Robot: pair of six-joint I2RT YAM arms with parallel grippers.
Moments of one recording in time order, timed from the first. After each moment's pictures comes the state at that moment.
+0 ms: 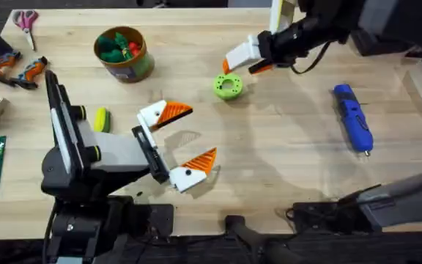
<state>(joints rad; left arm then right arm) -0.04 0.02 0.01 -0.10 1.03 0.05 0.29 1.70 1.31 -0.77 -0.57 0.03</state>
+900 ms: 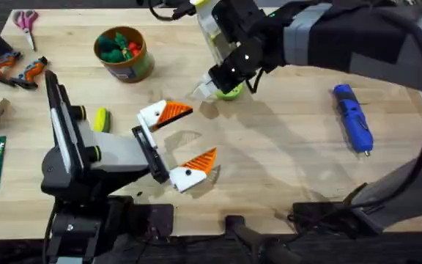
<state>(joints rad) -0.04 0.02 0.01 -0.10 1.03 0.05 0.63 1.82 1.32 -0.59 -0.05 -0.06</state>
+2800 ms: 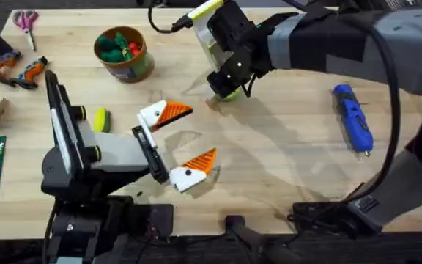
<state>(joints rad) -0.04 0.02 0.01 -0.10 1.03 0.05 0.63 1.90 1.32 -0.56 -0.03 -0.06</state>
